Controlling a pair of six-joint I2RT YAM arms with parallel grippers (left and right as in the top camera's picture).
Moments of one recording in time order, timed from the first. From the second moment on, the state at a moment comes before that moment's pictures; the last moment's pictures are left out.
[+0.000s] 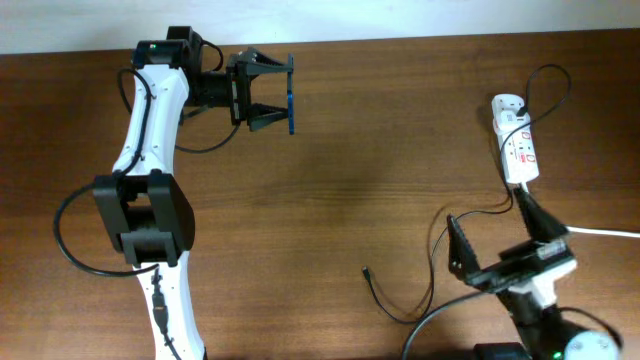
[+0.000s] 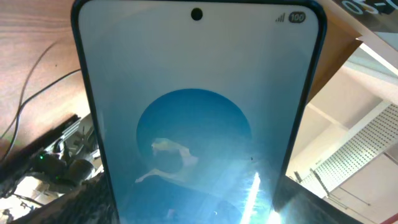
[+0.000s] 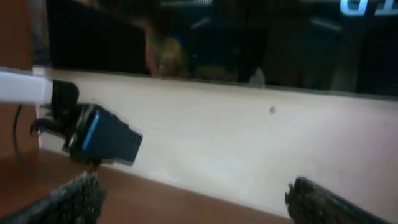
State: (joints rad) left arm -0.03 2.35 2.25 -1.43 1.52 -0.54; right arm -0.01 0.15 0.42 0.03 -0.36 0.02
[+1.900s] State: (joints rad) left arm -0.02 2.35 2.25 -1.50 1.52 -0.54; right arm 0.82 1.83 1.87 -0.73 0.44 0.46
